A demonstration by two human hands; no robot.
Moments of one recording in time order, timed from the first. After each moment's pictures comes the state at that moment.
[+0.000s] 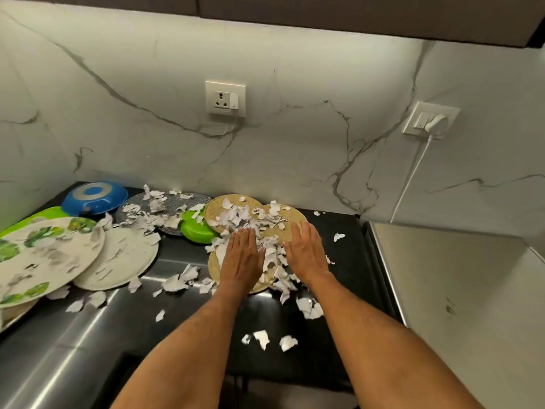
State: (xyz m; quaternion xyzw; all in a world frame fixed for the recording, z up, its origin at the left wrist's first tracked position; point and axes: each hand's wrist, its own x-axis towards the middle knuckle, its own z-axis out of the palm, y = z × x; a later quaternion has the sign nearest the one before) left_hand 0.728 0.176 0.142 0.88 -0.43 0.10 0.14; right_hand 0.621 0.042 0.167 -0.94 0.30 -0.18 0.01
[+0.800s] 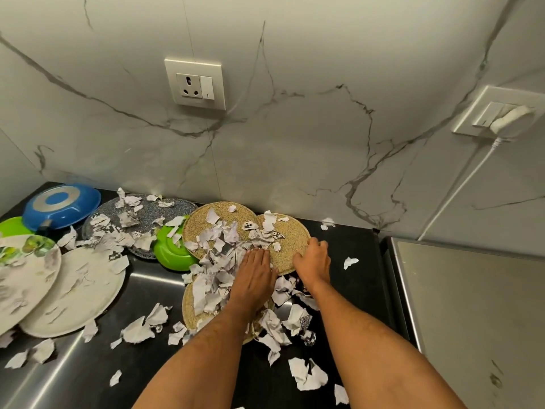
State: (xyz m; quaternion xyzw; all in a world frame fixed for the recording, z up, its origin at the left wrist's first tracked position) left_hand 0.781 0.047 0.086 0.88 -0.47 -0.03 0.08; right_hand 0.699 -0.088 0.115 -0.82 0.47 -0.12 0.30
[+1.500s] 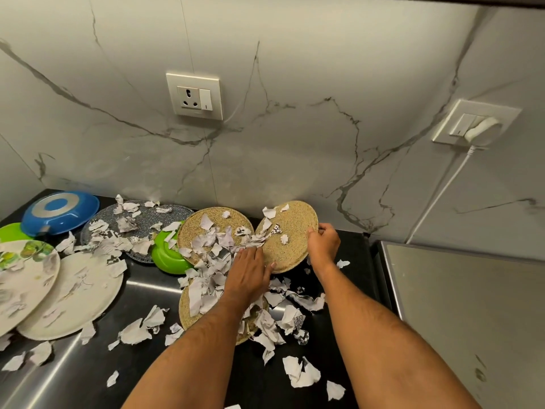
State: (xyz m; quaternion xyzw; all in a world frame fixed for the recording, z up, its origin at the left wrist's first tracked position) left_hand 0.785 0.049 0.108 0.88 -0.45 -0.02 0.13; right_hand 0.700 -0.117 0.160 -0.61 0.50 -0.33 0.51
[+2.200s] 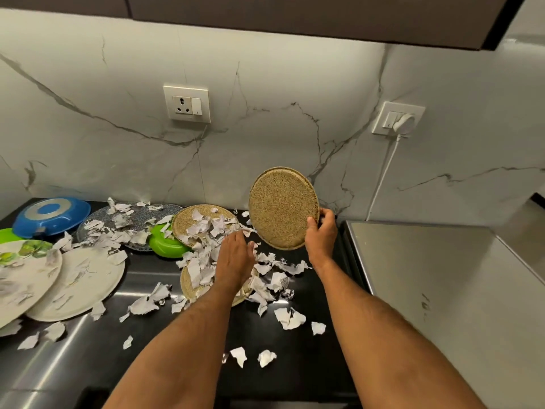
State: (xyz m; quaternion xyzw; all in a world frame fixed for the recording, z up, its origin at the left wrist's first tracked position) left_hand 0.724 0.109 0.161 0.87 -0.39 0.01 0.31; right_hand 0.601 -0.041 0.196 -0.63 0.40 -0.47 0.47
